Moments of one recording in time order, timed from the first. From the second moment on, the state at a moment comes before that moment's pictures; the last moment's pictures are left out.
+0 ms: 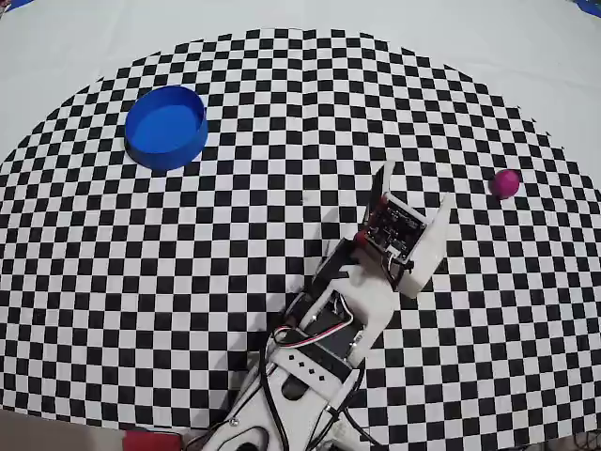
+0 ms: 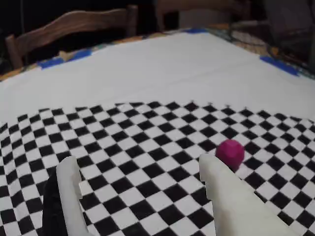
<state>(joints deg) 38.1 176.3 177.9 4.4 -92.3</state>
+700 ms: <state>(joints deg) 47.4 174.8 177.9 4.4 -92.3</state>
